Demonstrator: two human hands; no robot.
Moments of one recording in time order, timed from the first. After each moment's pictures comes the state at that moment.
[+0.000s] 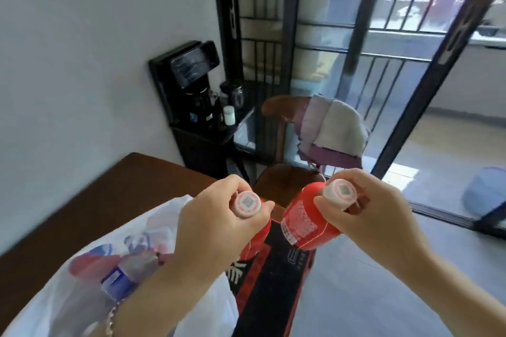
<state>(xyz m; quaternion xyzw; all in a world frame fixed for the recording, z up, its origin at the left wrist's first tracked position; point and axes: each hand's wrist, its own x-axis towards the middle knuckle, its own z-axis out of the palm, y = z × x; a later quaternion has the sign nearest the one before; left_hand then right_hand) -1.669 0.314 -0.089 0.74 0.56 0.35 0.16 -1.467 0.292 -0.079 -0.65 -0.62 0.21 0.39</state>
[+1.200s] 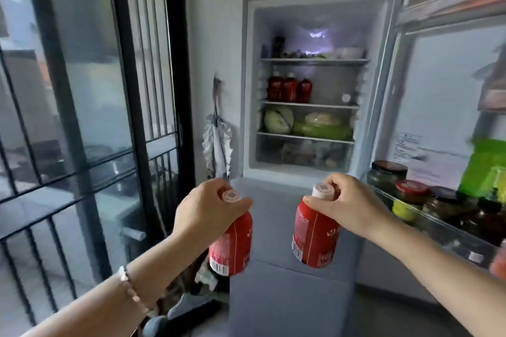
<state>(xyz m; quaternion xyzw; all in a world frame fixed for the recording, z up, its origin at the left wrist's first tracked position) -0.519 0.060 0.030 0.89 -0.11 0.16 0.41 -0.582 -0.162 0.052 -0.93 0.06 -0.20 0.31</state>
